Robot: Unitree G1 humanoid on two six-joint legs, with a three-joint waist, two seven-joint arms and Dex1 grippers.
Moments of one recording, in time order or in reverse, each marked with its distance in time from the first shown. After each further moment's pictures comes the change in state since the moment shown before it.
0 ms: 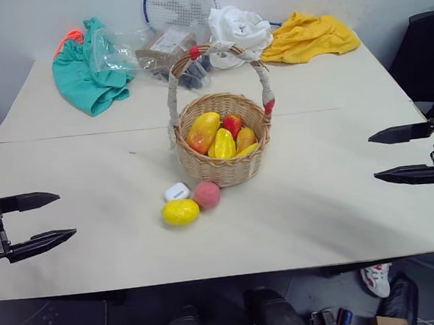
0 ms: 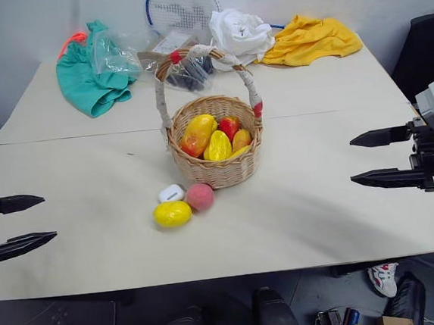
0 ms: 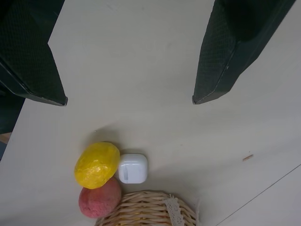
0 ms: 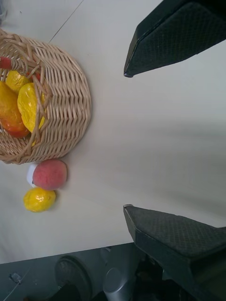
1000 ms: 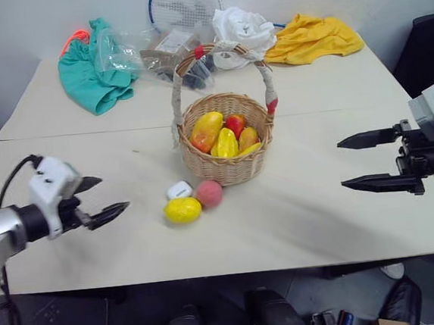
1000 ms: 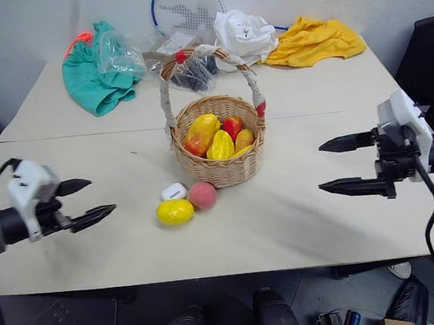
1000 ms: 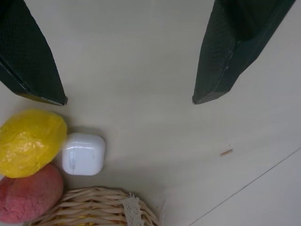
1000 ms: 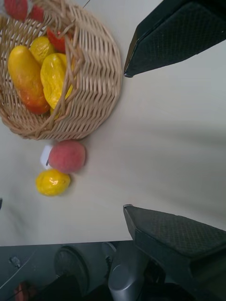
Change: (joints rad) left arm -0.299 -0.207 -0.405 -0.278 0.104 0.287 0.587; right arm 0.020 0.139 0.022 -0.314 0.046 0.098 -0.169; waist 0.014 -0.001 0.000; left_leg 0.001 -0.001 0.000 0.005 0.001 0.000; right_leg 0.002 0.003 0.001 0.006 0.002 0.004
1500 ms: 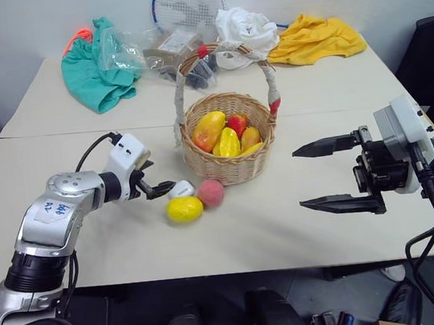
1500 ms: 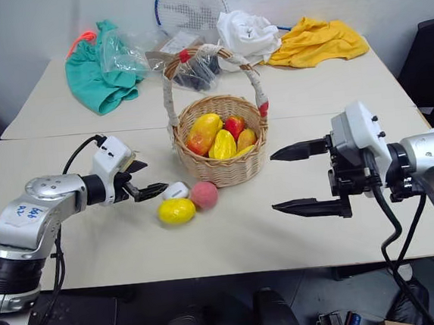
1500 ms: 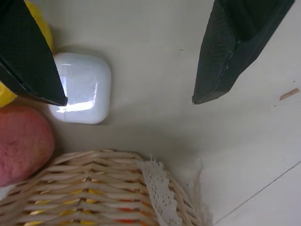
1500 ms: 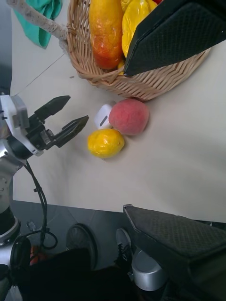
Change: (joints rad) left arm -0.385 -0.138 -0.416 0.247 0.156 0.009 0.076; right arm -0.029 0.091 0.014 -0.278 0.136 0.075 -0.182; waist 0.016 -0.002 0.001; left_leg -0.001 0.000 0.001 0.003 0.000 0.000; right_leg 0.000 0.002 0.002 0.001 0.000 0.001
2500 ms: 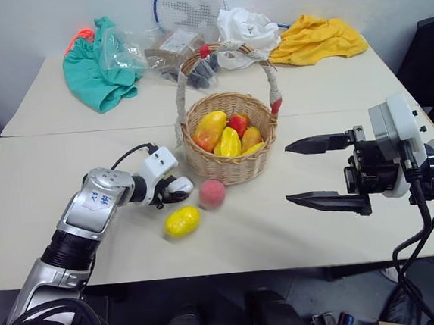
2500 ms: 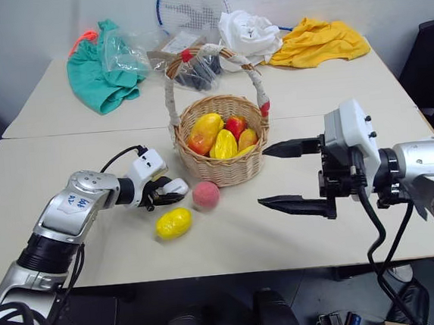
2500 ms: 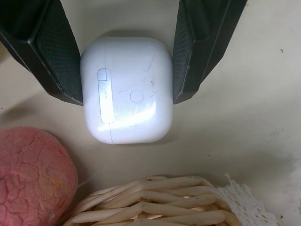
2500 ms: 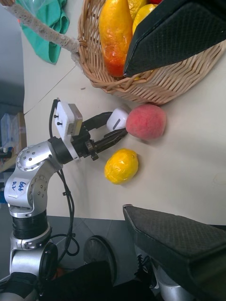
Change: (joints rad) left arm -0.107 -0.085 -0.194 0.160 0.158 -0.044 -0.146; right arm 0.023 0.026 -0.010 -0.077 0.103 0.039 -0.188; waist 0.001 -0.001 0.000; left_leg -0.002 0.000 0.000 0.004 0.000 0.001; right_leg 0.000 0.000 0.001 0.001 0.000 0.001
